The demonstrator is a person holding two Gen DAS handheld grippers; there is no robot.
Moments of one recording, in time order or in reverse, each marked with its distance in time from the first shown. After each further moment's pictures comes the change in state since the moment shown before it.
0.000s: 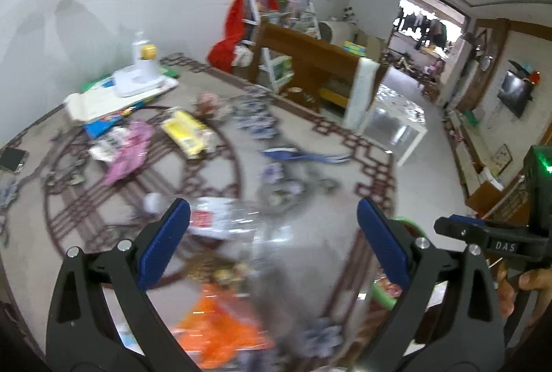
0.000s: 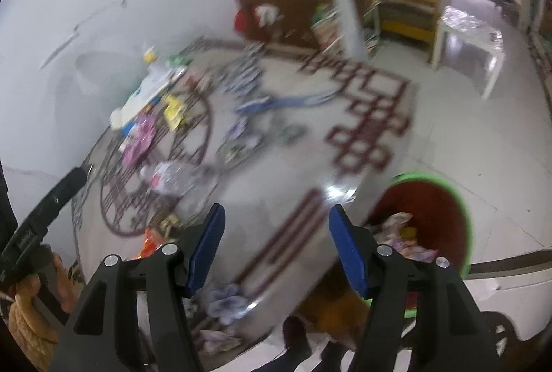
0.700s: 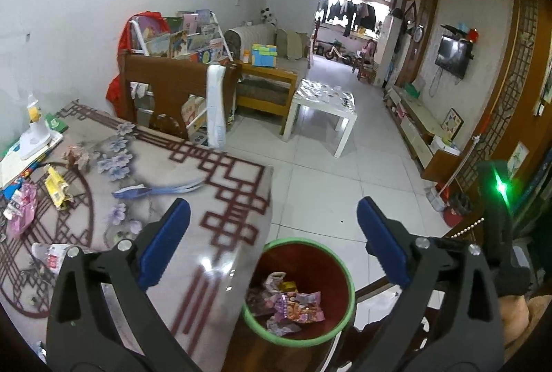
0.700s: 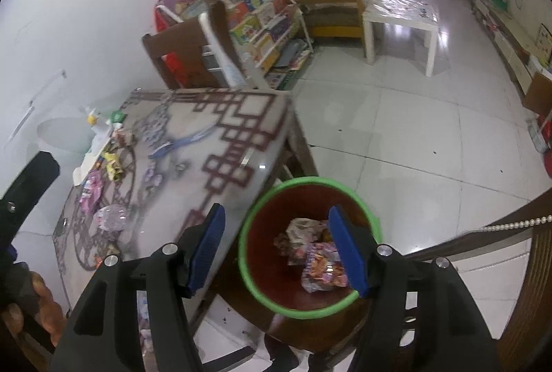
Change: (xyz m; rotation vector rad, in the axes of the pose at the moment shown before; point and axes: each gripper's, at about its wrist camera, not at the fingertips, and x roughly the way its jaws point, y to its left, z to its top) left arm 0.020 -0.252 0.014 0.200 -0.044 -0.231; right arm -0.093 -0.171 -0.018 0.217 -0.125 -0.118
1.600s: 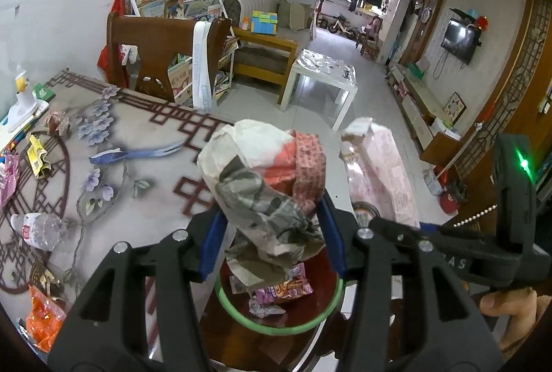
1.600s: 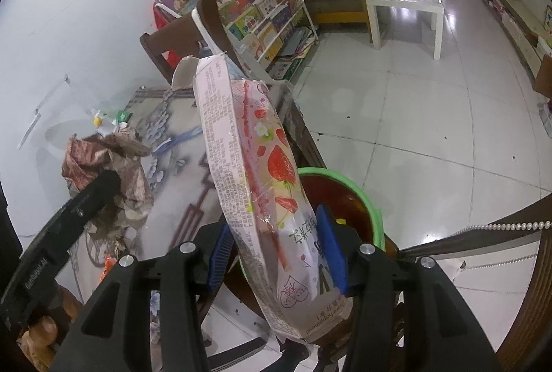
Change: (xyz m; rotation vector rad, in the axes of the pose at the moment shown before) left arm 0.051 -0.033 -0.018 -0.032 0.133 -0.005; right arm 0.005 -0.039 -0.004 0.054 0.056 0.057
